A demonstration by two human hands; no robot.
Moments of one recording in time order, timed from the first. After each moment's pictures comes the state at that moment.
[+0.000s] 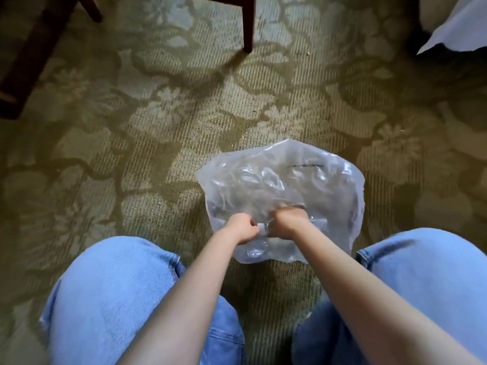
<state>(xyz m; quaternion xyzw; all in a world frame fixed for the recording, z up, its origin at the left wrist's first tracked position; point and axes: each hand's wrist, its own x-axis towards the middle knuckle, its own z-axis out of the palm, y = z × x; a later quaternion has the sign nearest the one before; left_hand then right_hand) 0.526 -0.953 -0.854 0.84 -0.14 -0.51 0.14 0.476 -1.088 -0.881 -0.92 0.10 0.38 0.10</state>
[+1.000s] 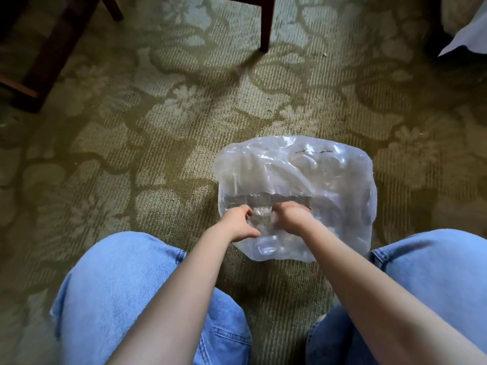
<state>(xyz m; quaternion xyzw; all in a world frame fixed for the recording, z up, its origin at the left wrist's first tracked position) 0.542 -0.912 -0.849 0.84 -0.12 -0.48 0.21 0.493 -1.072 -0.888 -0.90 0.11 0.38 0.16</state>
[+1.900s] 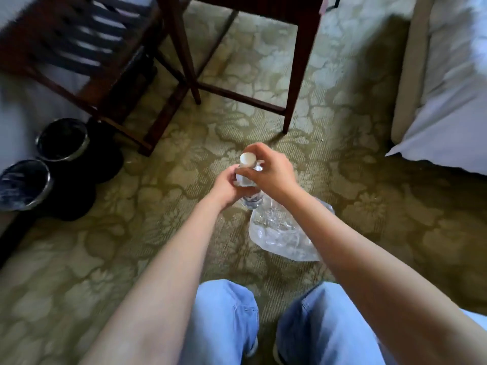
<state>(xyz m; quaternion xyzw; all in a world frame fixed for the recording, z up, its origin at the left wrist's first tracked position) 0.598 -0.869 -0.395 0.79 0.02 -0.30 0.54 0.572 -0.993 -0.370 -0.89 0.09 -0.01 0.45</state>
